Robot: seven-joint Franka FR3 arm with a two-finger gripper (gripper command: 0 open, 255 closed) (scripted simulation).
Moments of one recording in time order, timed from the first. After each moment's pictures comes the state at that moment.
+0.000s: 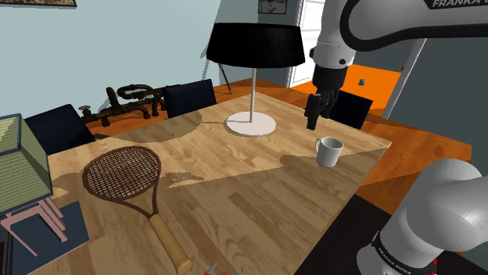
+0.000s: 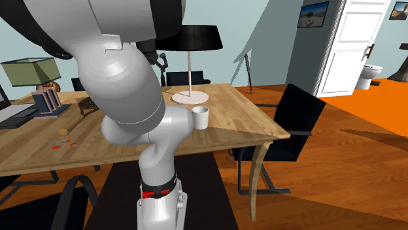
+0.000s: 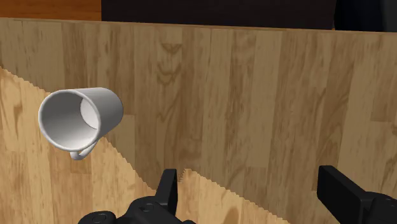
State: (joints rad) arm 0.00 -0.77 0.07 -2.44 0.01 1.65 -0.05
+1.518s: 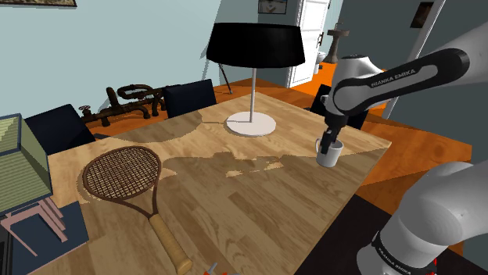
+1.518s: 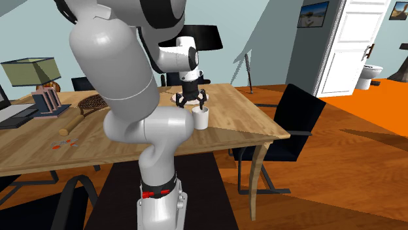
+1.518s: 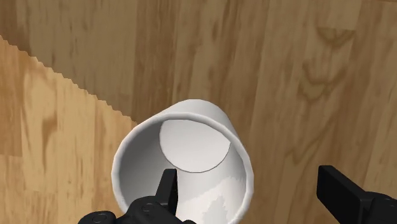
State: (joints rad) arm -0.16 -0.55 -0.25 -2.74 -0.24 2.21 -0.39
